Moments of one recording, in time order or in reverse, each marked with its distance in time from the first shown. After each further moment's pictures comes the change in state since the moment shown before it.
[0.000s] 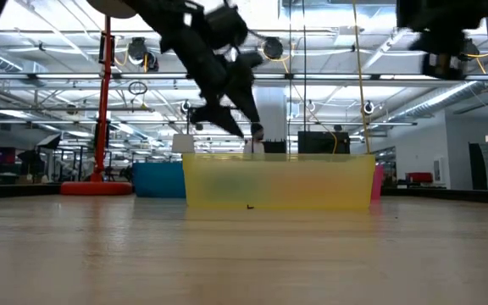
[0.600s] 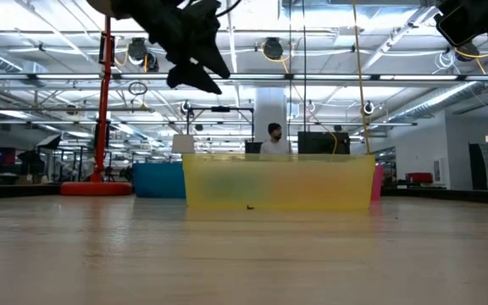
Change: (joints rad) left arm -0.059 -0.352 -0.192 0.040 -0.104 0.187; right arm 0.430 -0.016 0.000 -0.117 0.218 1.011
